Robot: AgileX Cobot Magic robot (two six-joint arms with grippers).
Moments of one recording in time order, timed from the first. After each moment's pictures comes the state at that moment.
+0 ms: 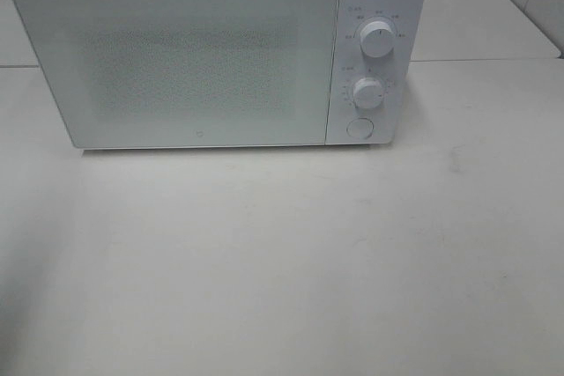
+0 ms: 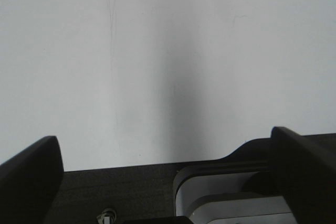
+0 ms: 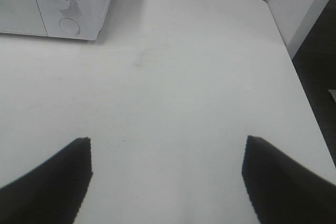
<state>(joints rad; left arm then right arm) -0.01 0.82 -0.83 -0.06 1.22 0.05 0.07 0.00 -0.50 -0.03 1.00 -0.02</state>
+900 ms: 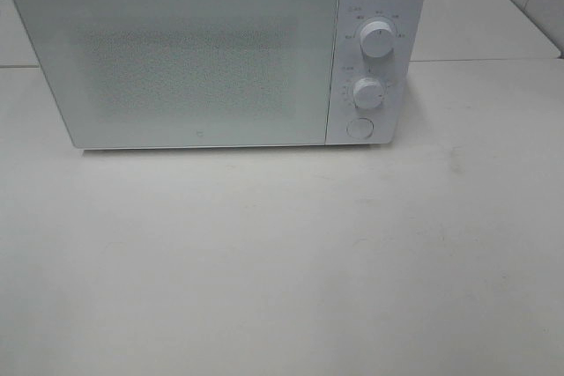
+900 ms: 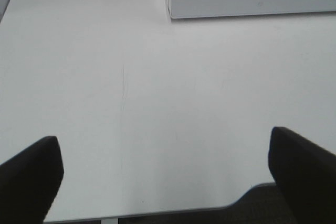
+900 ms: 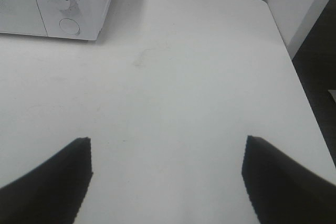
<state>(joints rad) -0.01 0.02 -0.56 -0.06 1.19 0.05 0.07 0.00 -0.50 -0.03 1.00 -0.02</state>
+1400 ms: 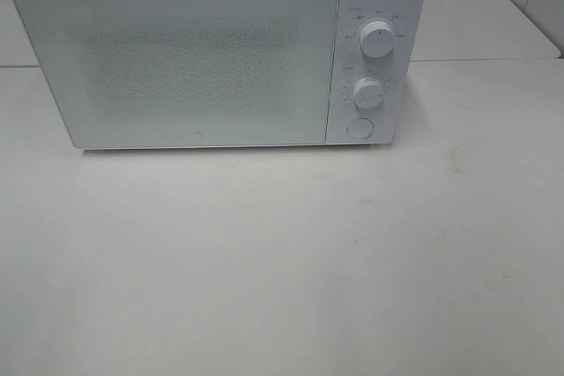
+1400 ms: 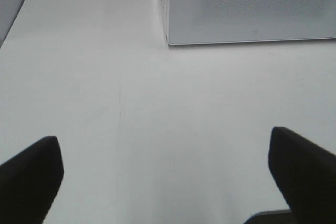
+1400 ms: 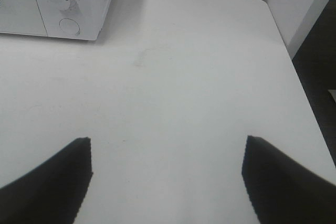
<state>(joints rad) -0.01 0.00 -0.52 -0.08 1.09 0.05 0.07 0.00 -0.50 -0.03 1.00 -0.01</state>
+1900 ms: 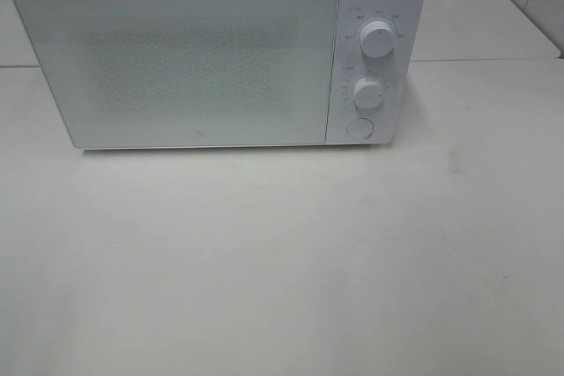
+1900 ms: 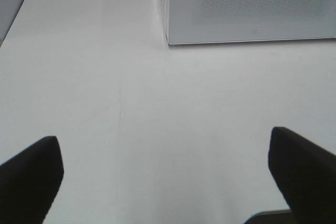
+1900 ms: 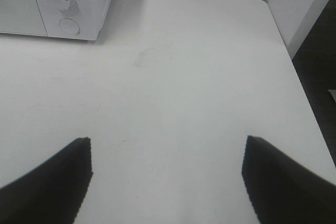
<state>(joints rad) -0.01 0.00 -0.52 -0.08 1.09 0.04 0.07 0.00 -0.50 -0.03 1.00 -0.01</state>
